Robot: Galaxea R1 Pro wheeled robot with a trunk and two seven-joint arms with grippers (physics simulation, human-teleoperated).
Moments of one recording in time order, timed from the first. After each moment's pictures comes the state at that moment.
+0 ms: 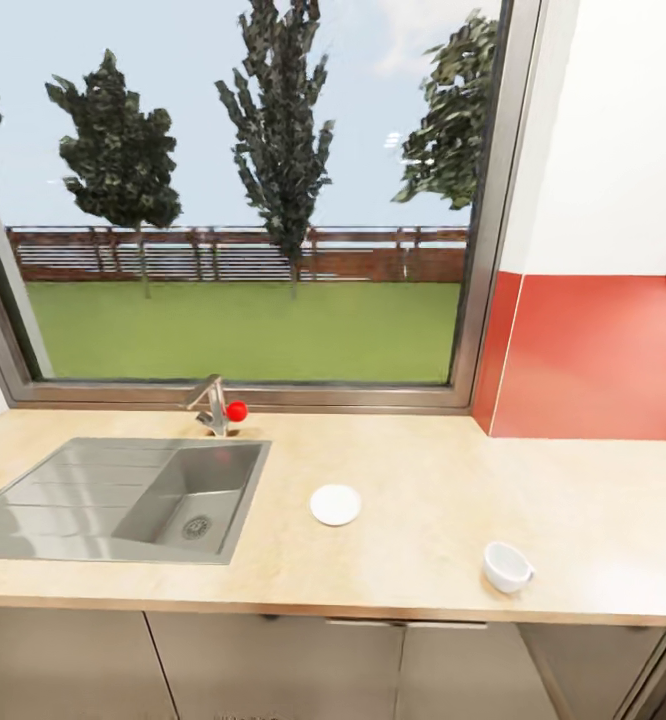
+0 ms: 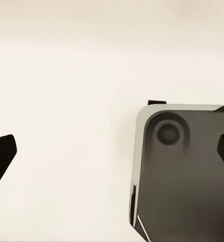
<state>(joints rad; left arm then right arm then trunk) 0.16 0.05 0.05 -0.33 0.00 -0.21 0.11 -0.01 -0.01 0.01 -0.17 -0.08 -0.22 -0.01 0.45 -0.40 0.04</state>
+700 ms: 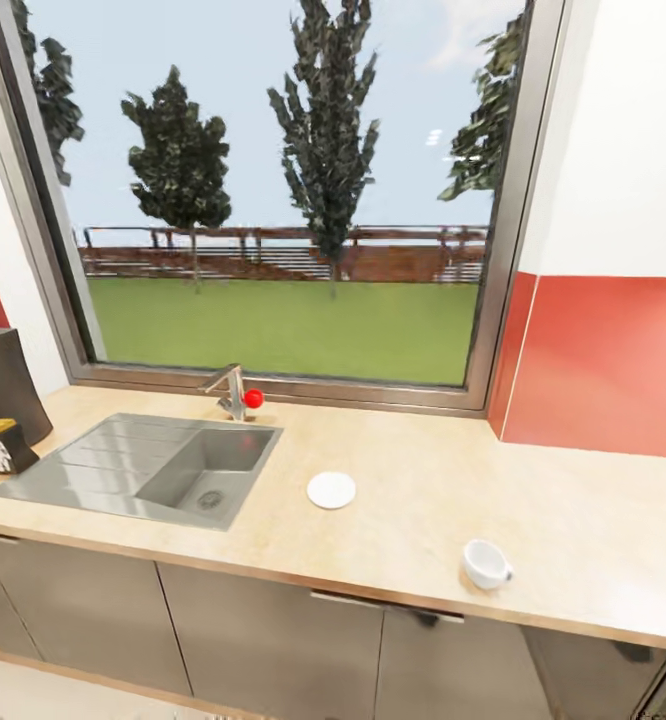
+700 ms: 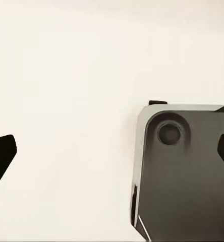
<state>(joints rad) 0.16 0.06 0.05 -0.33 0.00 -0.21 0.11 -0.01 -0.01 0.01 -0.17 -0.08 -0.22 -0.01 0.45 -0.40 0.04</state>
